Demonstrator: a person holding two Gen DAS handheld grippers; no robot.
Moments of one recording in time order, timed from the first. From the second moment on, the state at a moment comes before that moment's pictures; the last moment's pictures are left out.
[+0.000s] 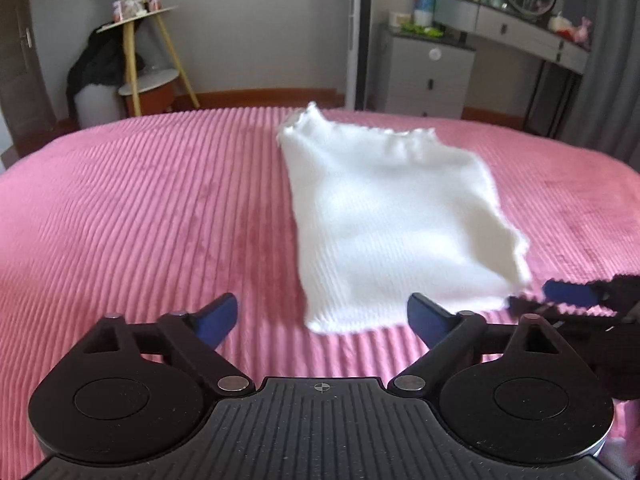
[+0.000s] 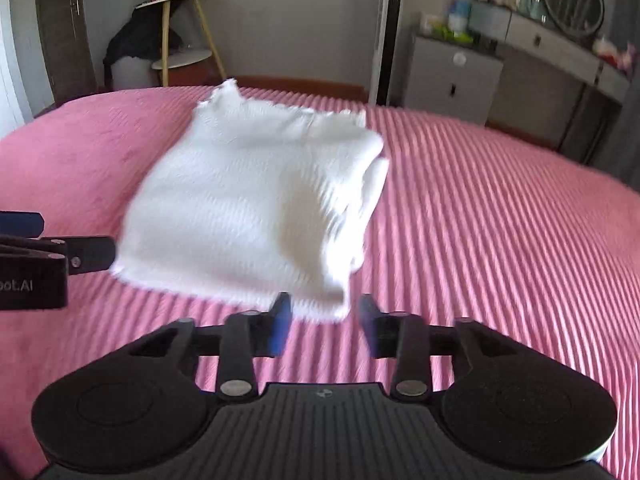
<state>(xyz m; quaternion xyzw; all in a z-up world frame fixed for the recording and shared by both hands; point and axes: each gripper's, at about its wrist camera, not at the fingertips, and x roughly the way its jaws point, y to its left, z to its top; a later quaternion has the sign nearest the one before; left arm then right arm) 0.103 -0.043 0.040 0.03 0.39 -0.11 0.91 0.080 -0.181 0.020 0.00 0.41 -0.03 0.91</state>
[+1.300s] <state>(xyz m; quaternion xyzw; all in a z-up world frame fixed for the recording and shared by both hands) 0.063 -0.016 0.086 0.00 0.42 -0.09 0.90 0.033 -0.145 0.082 0.00 0.44 -0.05 0.90</state>
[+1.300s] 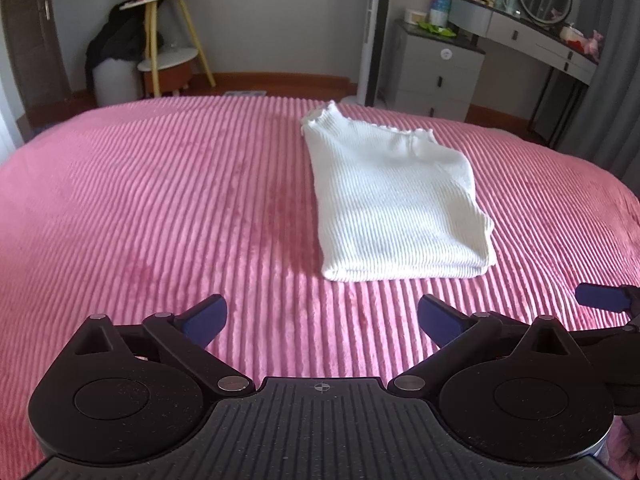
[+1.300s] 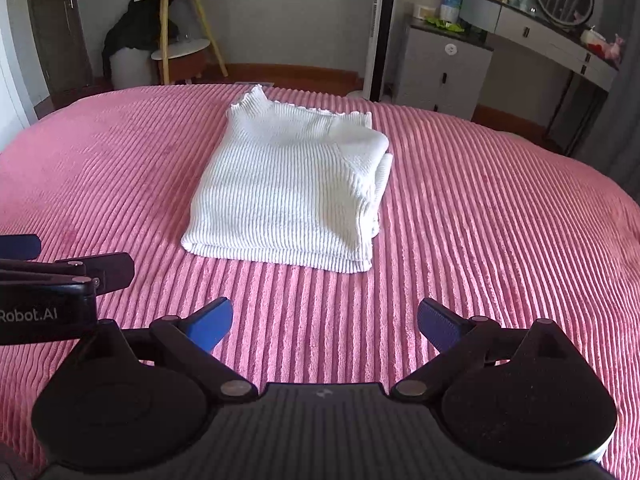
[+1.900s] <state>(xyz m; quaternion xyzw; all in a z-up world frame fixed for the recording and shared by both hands) 0.083 -0.015 0.076 0.03 0.43 -0.07 0.90 0.055 -0.160 0.076 0.03 0.44 -0.06 0.89</state>
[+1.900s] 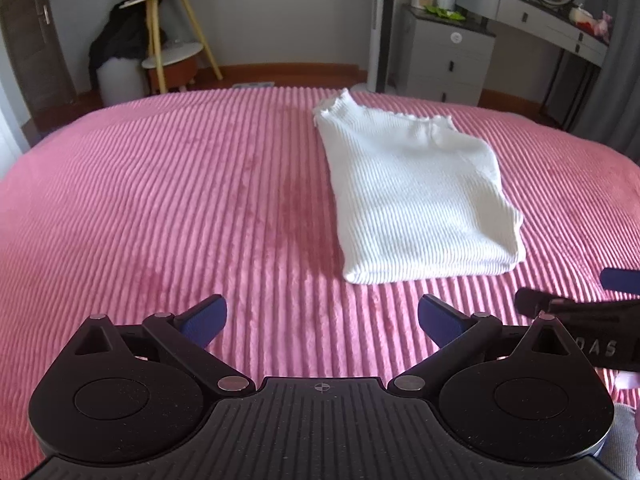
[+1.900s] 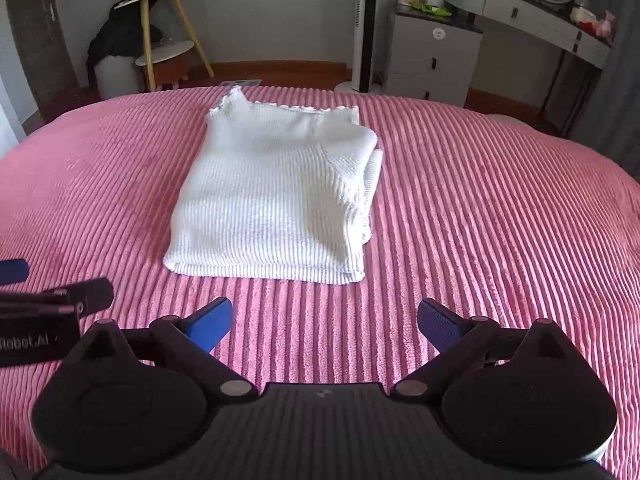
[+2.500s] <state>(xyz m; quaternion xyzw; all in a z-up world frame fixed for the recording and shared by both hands) 0.088 -0.012 0.073 0.03 0.44 -0.07 0.90 0.059 -0.160 0.078 0.03 0.45 -0.06 0.89</state>
